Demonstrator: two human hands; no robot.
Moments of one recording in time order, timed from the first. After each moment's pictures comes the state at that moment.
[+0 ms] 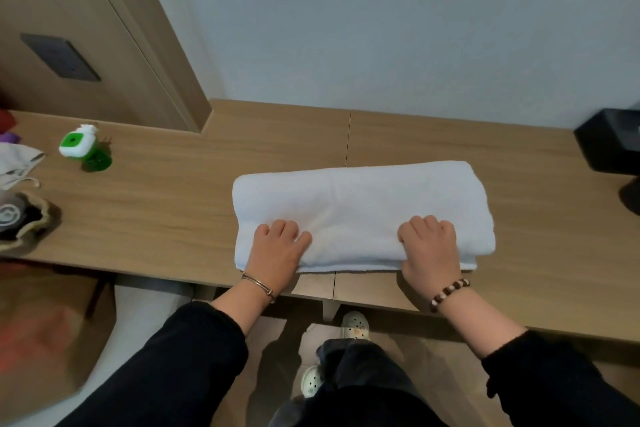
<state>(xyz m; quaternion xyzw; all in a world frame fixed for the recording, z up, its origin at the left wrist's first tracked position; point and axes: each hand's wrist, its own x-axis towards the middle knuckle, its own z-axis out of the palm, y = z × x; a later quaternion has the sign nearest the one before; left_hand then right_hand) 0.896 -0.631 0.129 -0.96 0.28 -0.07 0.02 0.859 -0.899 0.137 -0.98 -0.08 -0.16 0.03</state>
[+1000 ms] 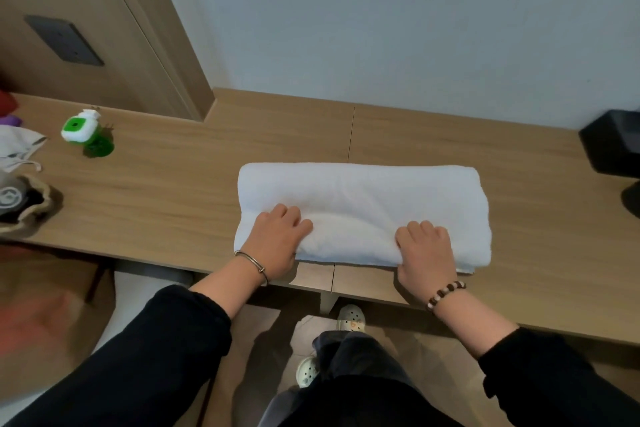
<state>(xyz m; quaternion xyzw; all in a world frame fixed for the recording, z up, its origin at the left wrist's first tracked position) 0.903 -0.625 0.150 -0.95 0.30 0.03 0.02 0.845 -0.892 0.140 -0.99 -0.08 -0.09 0.00</state>
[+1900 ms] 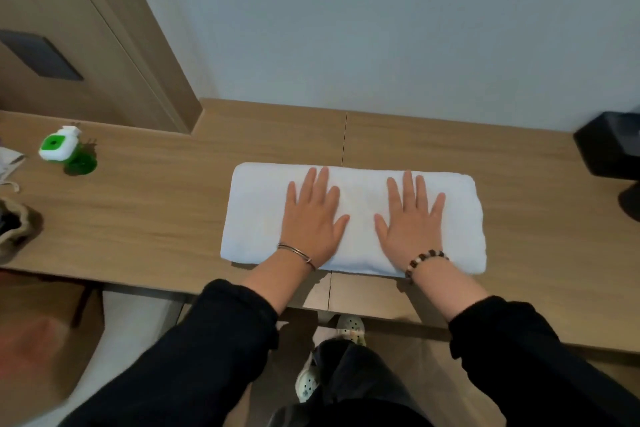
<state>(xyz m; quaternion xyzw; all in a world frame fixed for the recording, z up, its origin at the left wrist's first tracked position) 0.942 -0.699 0.154 -0.98 0.20 0.00 -0.04 0.914 -0.884 0.144 -1.00 0.05 0.06 -0.01</state>
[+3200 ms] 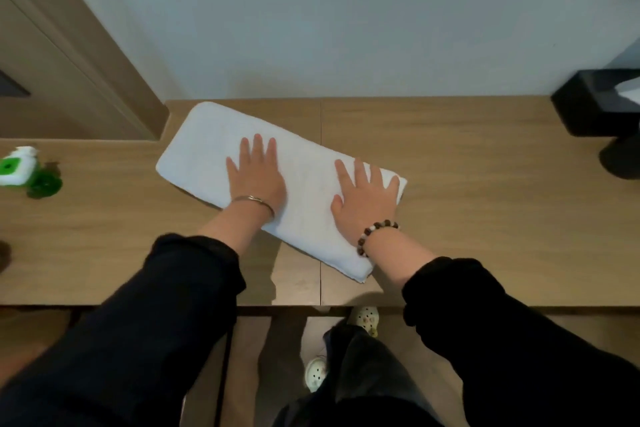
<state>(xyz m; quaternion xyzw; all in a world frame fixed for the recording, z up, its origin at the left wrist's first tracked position) 1.019 -0.672 0.154 -0.99 0.07 0.08 0.01 0.940 -0.844 0.141 -1.00 0.07 0.07 0.02</state>
